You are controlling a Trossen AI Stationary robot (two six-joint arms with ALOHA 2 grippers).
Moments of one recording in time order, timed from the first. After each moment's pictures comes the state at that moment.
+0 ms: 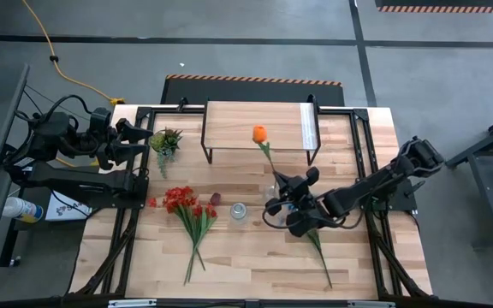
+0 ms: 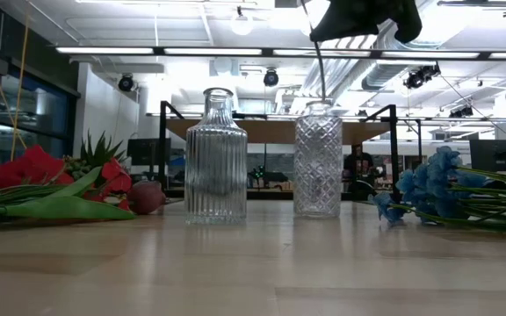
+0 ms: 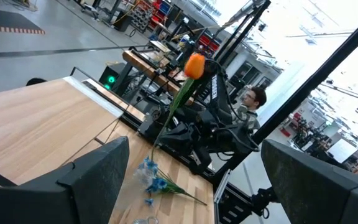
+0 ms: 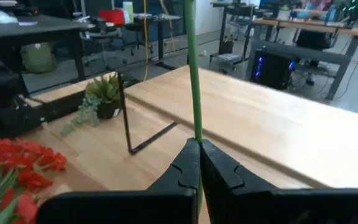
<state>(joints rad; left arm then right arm) 0.05 0.42 1.05 -0.64 -0.07 -0.61 0.46 1.57 1.05 -0.22 1.27 0.74</state>
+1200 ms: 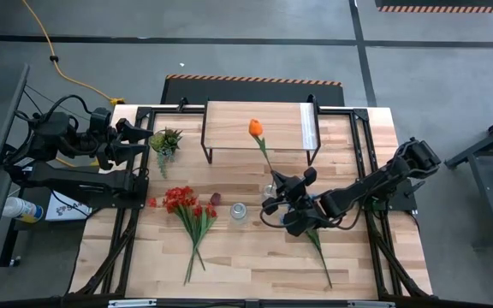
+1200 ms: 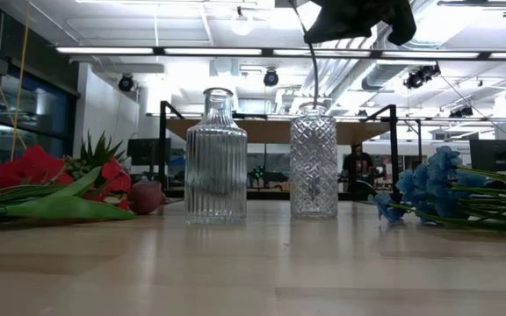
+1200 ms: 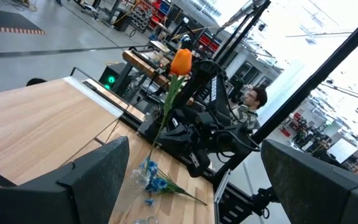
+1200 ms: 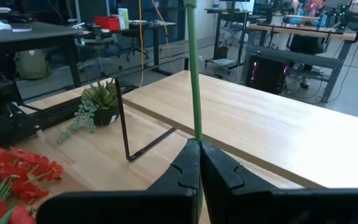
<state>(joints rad) 0.05 0.42 1.05 -0.64 -0.07 -0.61 0.44 1.60 1.05 -0.13 1.31 0.69</state>
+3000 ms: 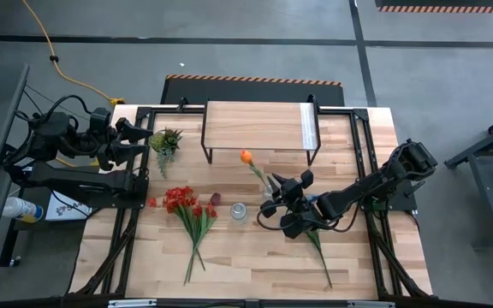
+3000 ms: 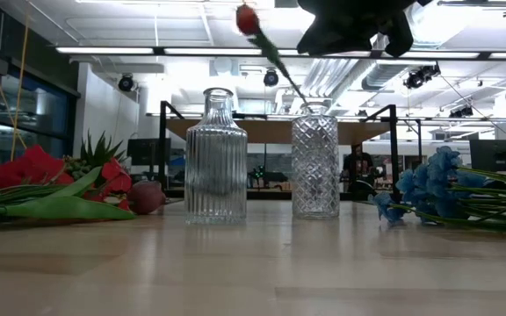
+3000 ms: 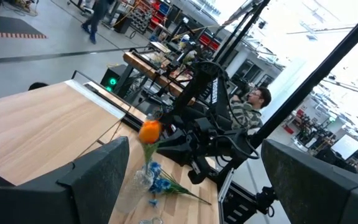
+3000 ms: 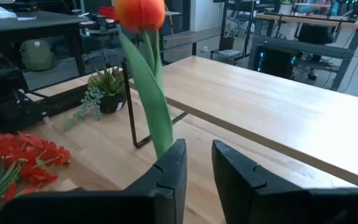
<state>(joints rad) 0.05 0.42 1.05 -0.64 -0.07 -0.58 0.44 1.64 1.05 -0.14 1.27 0.73</state>
